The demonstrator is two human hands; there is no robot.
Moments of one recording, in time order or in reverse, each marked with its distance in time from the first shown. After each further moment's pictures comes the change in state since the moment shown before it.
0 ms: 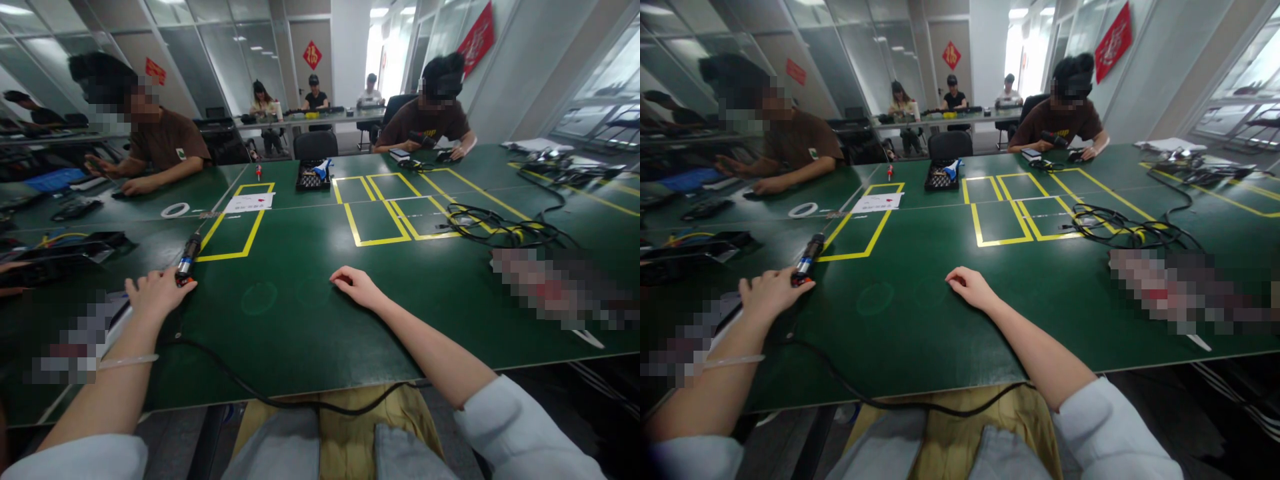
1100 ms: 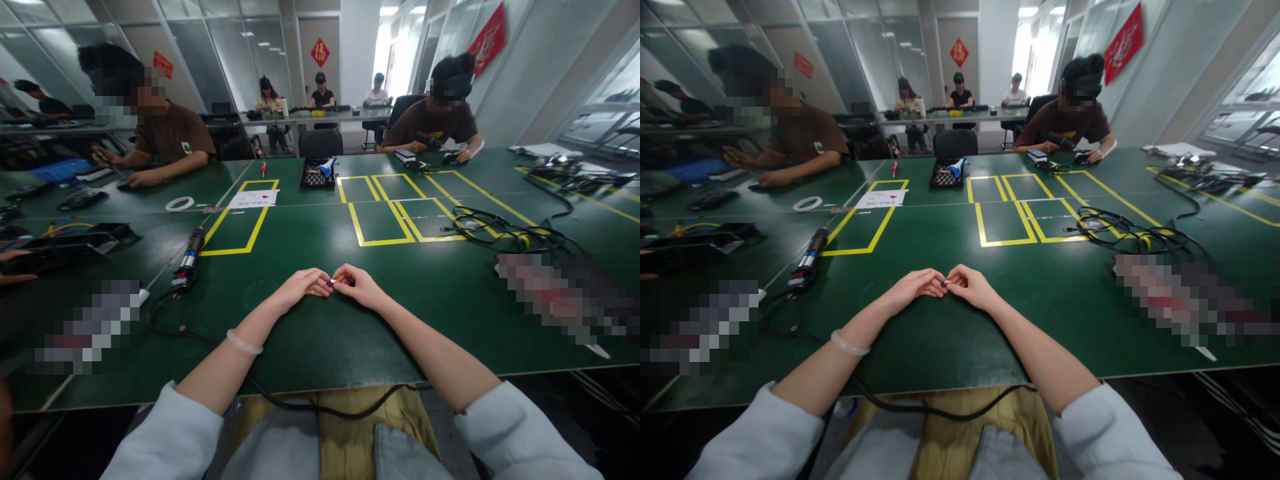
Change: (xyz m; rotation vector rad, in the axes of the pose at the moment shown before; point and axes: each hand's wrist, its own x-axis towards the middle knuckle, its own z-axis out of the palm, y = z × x) left_hand -0.087 0.239 -0.055 -1.725 -0.983 0.472; right_hand 0.006 -0.001 0.010 0.299 -0.070 0.051
